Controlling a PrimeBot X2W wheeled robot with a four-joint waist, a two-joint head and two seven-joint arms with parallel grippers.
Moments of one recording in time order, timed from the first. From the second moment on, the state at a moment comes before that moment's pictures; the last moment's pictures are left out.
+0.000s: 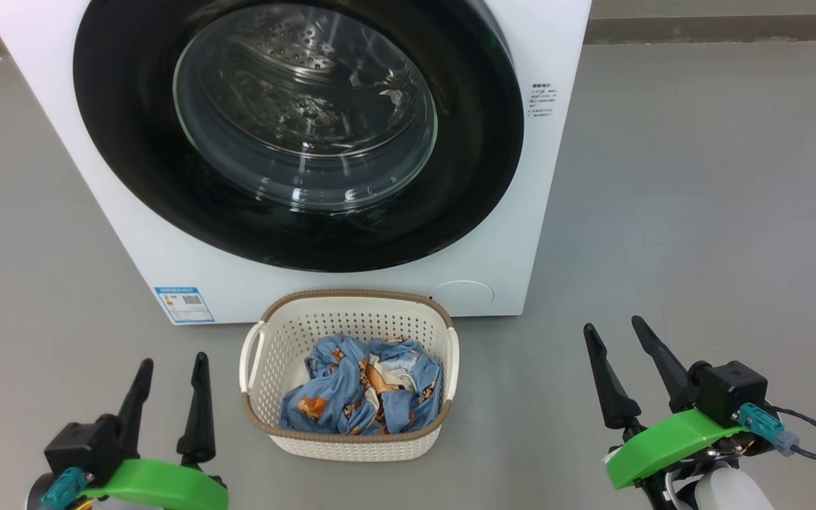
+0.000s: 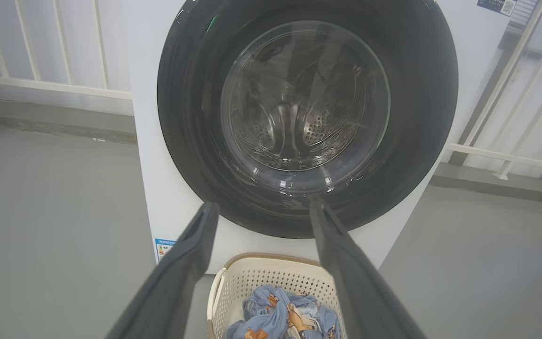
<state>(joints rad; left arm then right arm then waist) -0.11 0.06 -0.05 0.26 -0.32 -0.13 -0.26 -0.18 -0.05 0.06 0.32 0.24 0.13 -0.25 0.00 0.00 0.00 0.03</state>
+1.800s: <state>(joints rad) -0.24 0.12 -0.12 0.21 -0.39 -0.13 -0.26 -0.67 -0.23 -0.09 0.34 0.72 0.13 -0.25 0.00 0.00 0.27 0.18</state>
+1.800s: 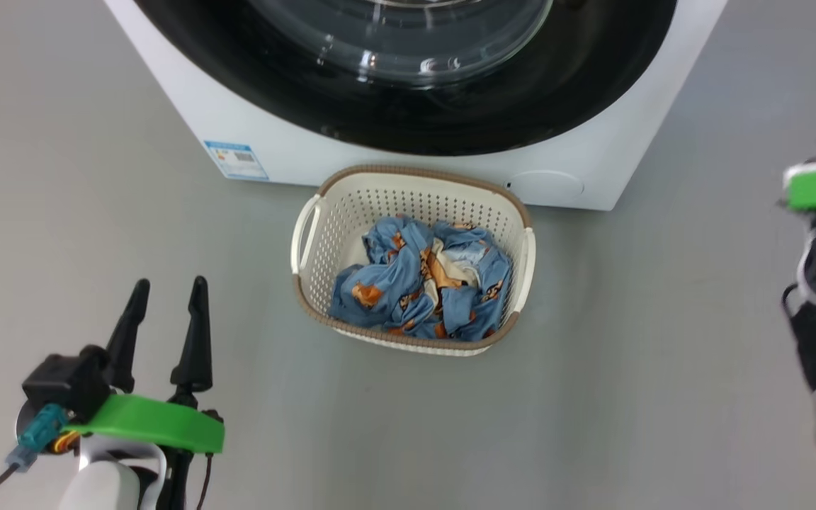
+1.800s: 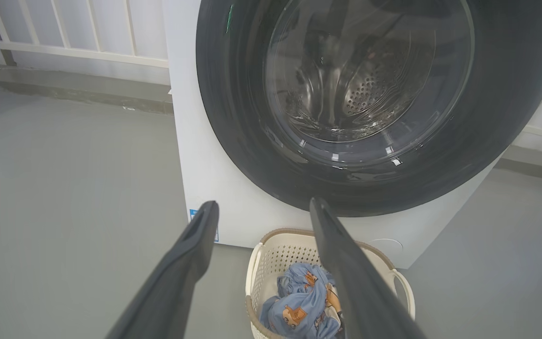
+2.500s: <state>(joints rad) -0.31 0.12 -0.16 0.19 -0.42 -0.13 -0.26 -1.04 -0.34 -0.07 0.63 1.22 0.13 0.06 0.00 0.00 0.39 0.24</state>
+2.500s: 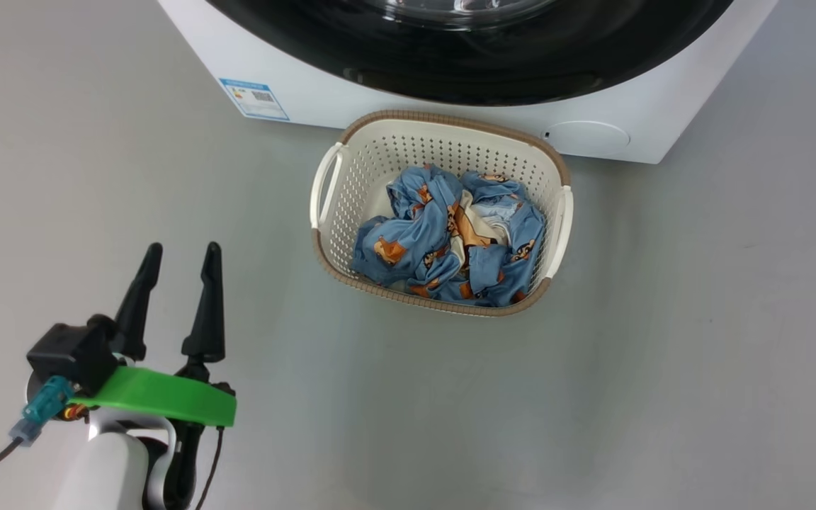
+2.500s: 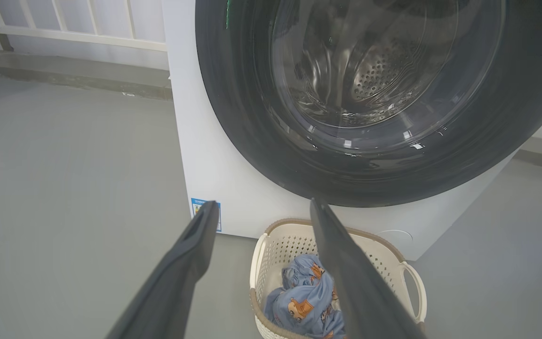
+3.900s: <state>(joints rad) -0.34 0.09 -0.14 0.22 -0.45 -0.13 -0.26 -1.28 -0.38 0.03 0.90 1.31 0.13 0.56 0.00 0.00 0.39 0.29</state>
